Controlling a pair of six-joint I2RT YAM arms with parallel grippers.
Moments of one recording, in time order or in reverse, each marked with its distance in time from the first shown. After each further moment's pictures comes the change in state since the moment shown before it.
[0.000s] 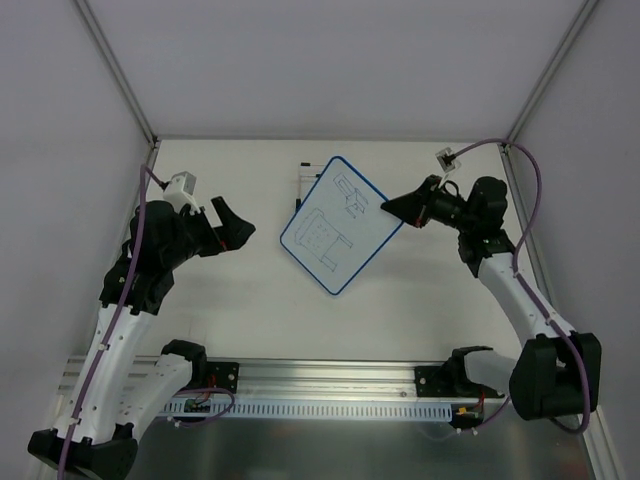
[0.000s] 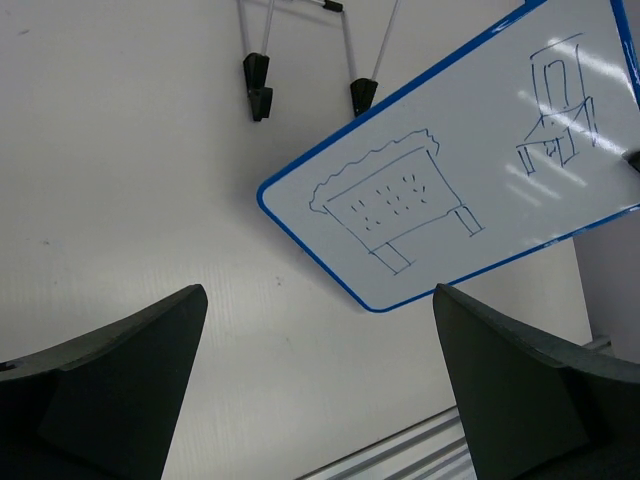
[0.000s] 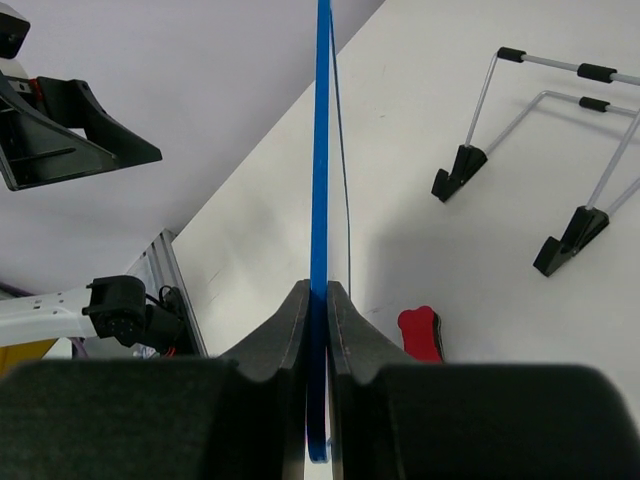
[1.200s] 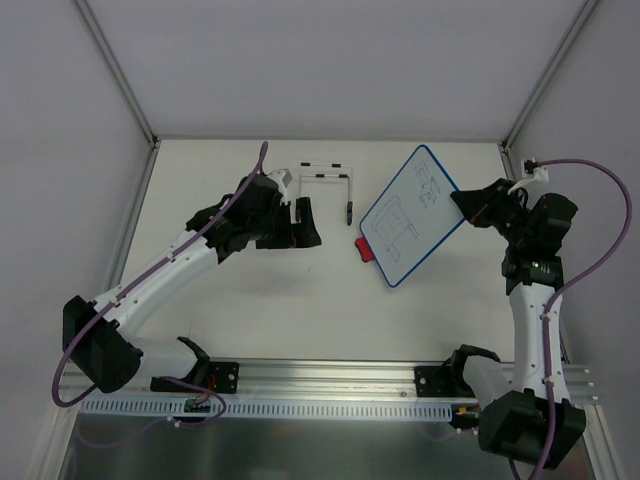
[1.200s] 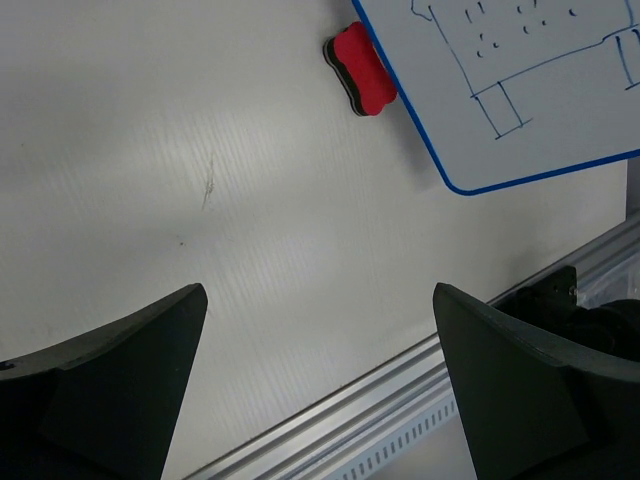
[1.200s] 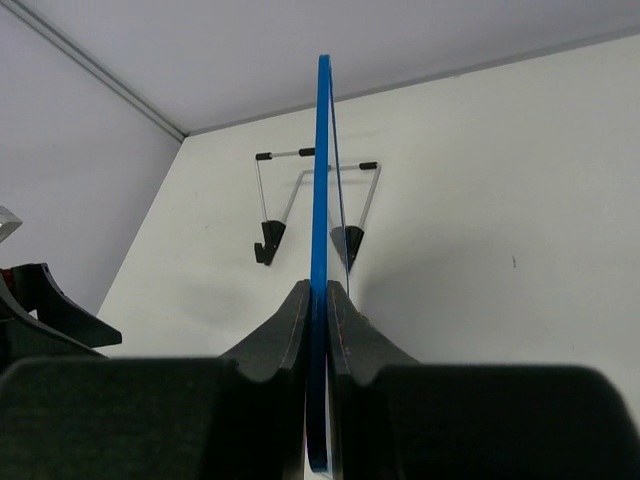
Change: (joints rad) left arm -0.423 0.512 0.192 0.006 -0.106 -0.099; right arm -0.376 -0.278 0.027 -0.373 0.221 -0.078
